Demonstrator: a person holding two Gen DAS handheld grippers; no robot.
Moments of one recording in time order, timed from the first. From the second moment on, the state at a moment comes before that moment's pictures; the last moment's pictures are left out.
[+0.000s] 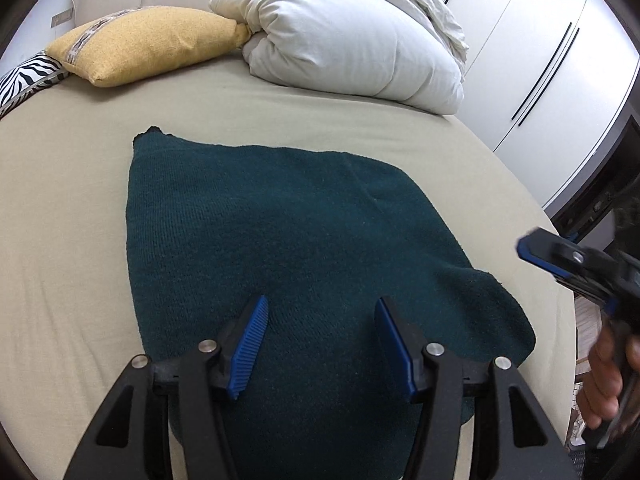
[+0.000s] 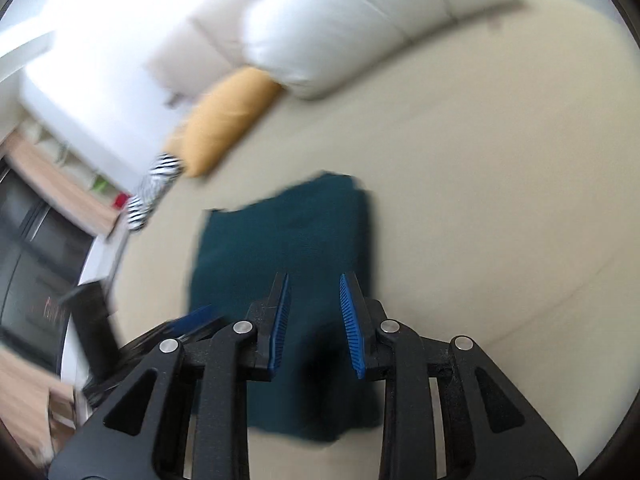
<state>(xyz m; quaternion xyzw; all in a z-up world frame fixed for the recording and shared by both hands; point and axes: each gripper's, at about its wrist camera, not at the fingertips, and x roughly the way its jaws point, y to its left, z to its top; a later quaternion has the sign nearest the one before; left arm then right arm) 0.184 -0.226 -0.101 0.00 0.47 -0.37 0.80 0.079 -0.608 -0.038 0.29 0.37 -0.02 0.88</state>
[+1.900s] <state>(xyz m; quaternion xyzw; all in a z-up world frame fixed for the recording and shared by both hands) 0.223 -0.247 -0.117 0.10 0.44 -0.33 0.83 0.210 -0.624 -0.105 0.35 0.45 0.03 0.82</state>
